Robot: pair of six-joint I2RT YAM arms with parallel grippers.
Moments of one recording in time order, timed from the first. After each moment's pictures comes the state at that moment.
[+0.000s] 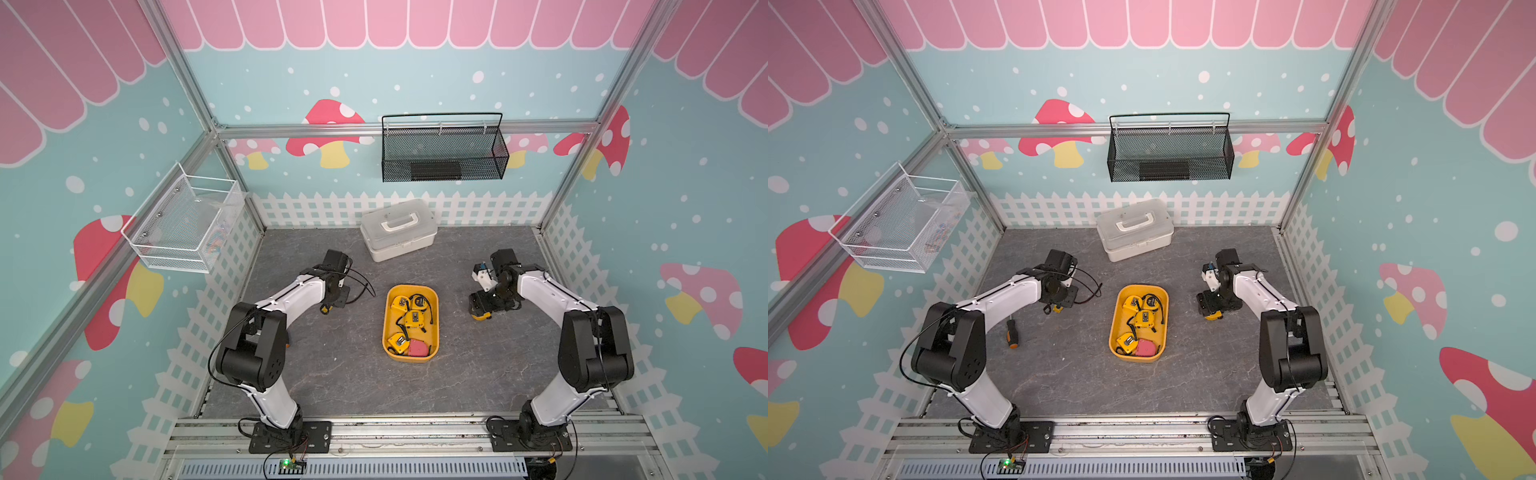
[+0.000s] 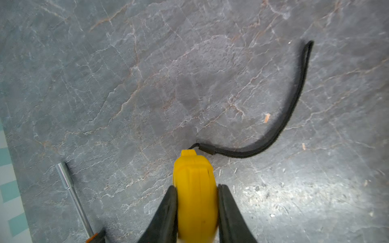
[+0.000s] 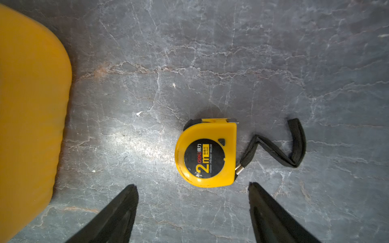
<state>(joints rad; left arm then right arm) -0.25 1.73 1.14 -0.59 -0.22 0.06 0.13 1.68 1.15 -0.81 -0.15 -0.17</state>
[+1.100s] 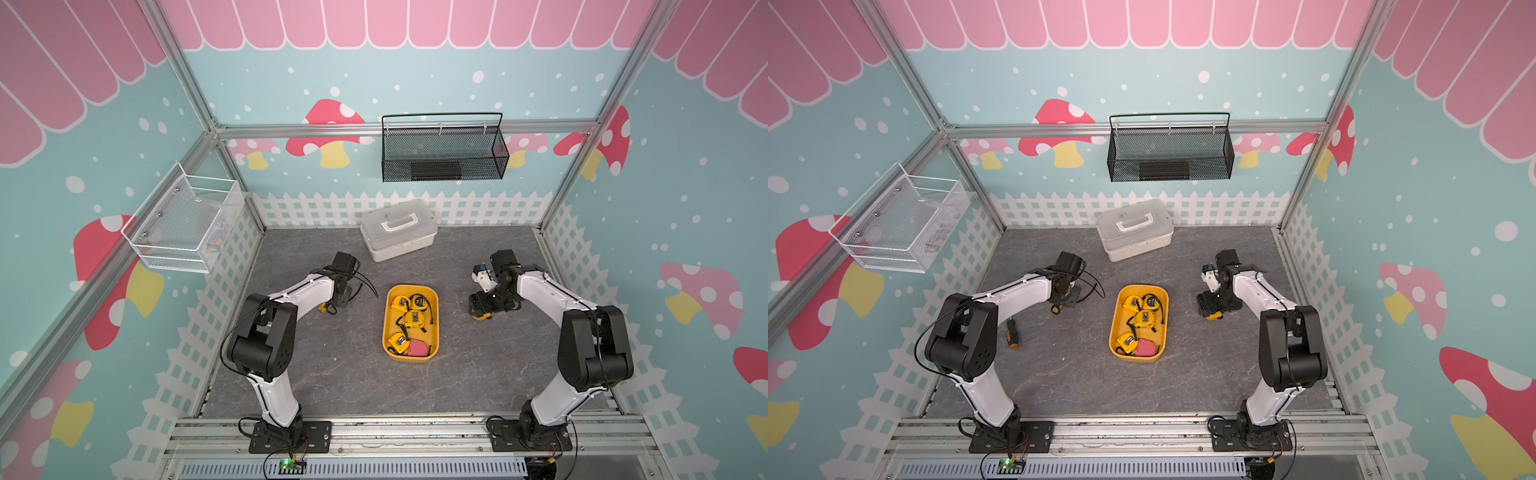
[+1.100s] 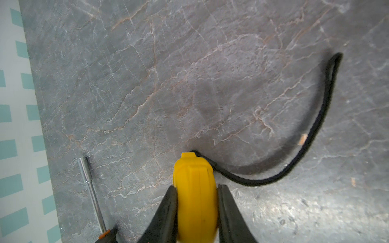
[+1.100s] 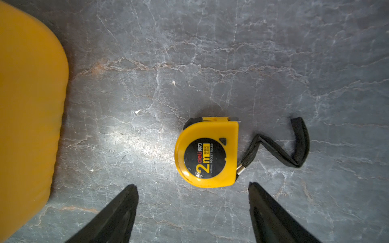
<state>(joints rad) -0.30 1.81 1.17 -0.56 -0.38 0.01 0.13 1.68 1.15 -0.81 -0.15 -0.18</state>
